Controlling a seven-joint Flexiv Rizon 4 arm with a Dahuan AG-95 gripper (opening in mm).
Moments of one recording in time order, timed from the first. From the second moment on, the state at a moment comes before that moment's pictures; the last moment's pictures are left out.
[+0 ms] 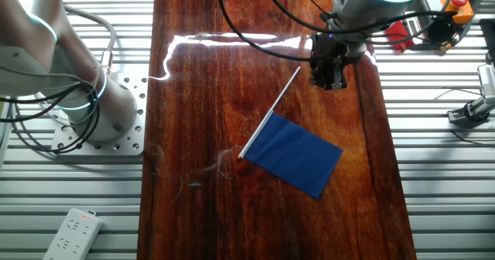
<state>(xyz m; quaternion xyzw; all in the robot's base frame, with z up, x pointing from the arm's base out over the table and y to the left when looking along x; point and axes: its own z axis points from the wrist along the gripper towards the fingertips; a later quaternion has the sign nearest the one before) 0.500 0.000 0.170 0.09 -0.99 -0.03 0.05</state>
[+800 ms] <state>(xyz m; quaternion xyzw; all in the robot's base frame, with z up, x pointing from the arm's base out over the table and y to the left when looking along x) 0.507 -0.007 0.161 0.12 -0.99 -0.02 0.06</state>
